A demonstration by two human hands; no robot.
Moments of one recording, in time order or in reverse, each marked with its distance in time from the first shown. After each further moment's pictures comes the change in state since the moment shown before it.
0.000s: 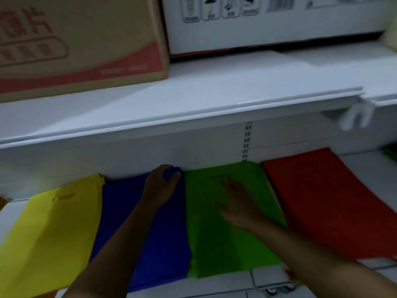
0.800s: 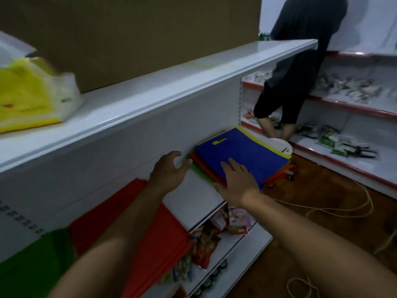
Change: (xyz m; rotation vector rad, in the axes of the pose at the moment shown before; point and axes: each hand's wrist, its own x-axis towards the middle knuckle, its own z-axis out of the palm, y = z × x) left_hand -0.117 0.454 0.396 0.081 -0.418 0.510; right_hand -0.225 0.440 -0.263 -0.040 0.315 0.545
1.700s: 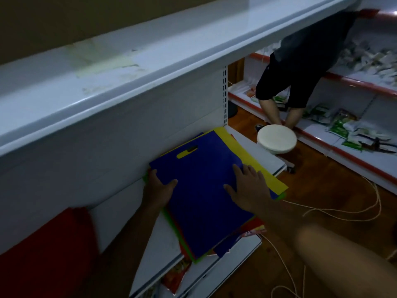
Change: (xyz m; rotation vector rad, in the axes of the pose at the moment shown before) left_hand 0.169 -0.003 0.174 -0.238 0.039 -0.459; right_hand 0.176 0.195 0.011 -0.115 -0.089 0.042
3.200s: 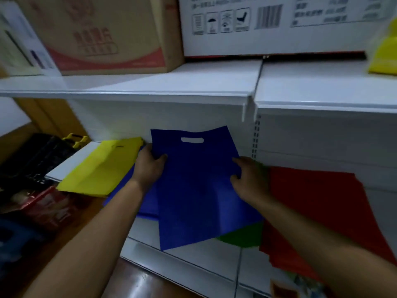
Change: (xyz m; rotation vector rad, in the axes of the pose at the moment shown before) left_hand -0.333 -0.361 -0.556 -0.271 0.894 -0.079; right_hand -0.279 -0.611 0.114 0.529 -0.211 -0.848
